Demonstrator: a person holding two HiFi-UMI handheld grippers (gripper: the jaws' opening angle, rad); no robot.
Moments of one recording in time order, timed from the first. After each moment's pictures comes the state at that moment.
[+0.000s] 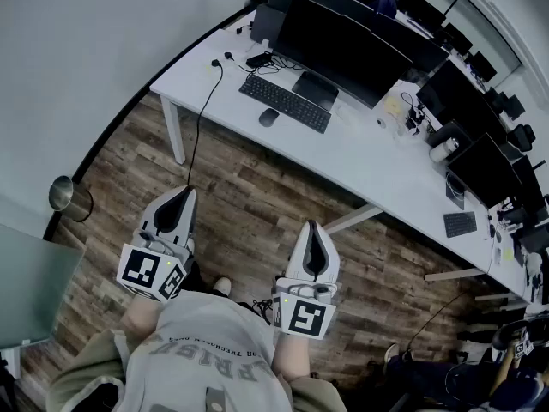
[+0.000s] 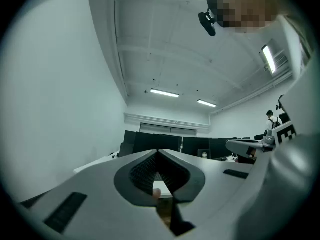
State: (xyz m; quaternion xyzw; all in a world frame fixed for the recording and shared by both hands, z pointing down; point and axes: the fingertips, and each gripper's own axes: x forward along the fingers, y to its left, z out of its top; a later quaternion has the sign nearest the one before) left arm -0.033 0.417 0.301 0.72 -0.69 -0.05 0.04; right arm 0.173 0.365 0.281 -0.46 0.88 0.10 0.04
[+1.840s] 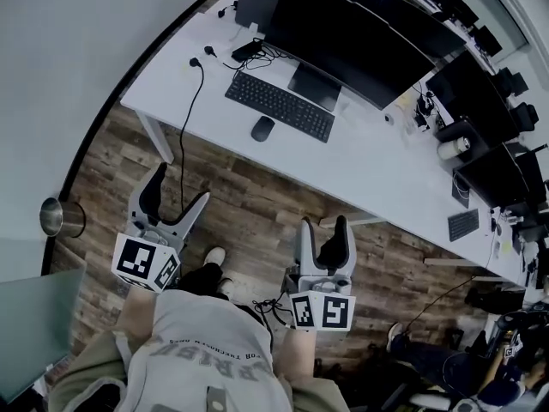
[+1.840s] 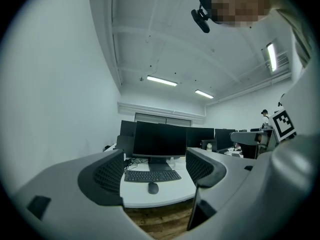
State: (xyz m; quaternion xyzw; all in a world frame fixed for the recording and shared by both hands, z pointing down) left arm -0.133 0.230 0.337 0.75 -0.66 0.00 0.08; right arm 0.113 0.189 0.311 -0.48 0.87 -0.06 0.06
